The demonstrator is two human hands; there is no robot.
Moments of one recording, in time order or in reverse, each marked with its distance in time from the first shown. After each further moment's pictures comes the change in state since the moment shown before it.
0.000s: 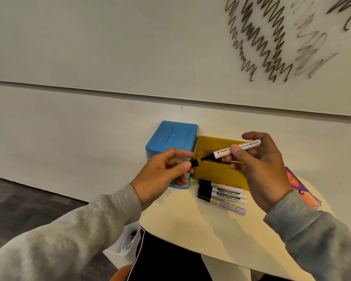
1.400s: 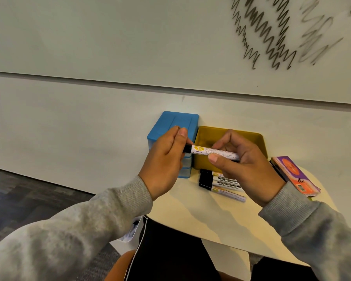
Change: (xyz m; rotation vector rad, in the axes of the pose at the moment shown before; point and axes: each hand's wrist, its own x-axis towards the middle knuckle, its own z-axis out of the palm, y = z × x) left_hand -0.015 0.027 0.022 0.156 0.190 0.199; right_hand -0.021 -0.002 0.013 -0.255 -0.468 -0.115
